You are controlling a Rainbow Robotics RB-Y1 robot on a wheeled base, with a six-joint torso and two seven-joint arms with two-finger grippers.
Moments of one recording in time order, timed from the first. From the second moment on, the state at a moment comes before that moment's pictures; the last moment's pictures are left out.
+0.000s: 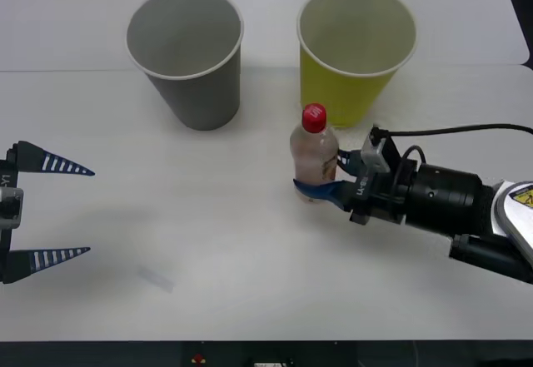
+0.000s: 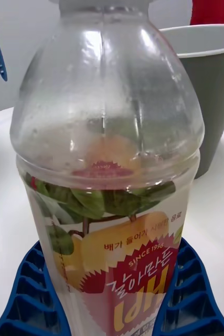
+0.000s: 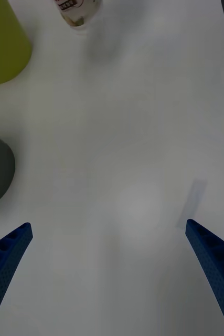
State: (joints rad) right arm -0.08 -0.59 0.21 -1.89 1.50 -0.80 -0.34; left arm 0.26 1.13 0.26 -2.01 -1.31 -1.13 -0.09
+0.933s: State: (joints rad) right arm -0.34 -0.63 0.08 -2.30 1.93 -1.26 -1.29; left arm 0.26 1.13 0.26 -2.01 -1.31 -1.13 -0.09
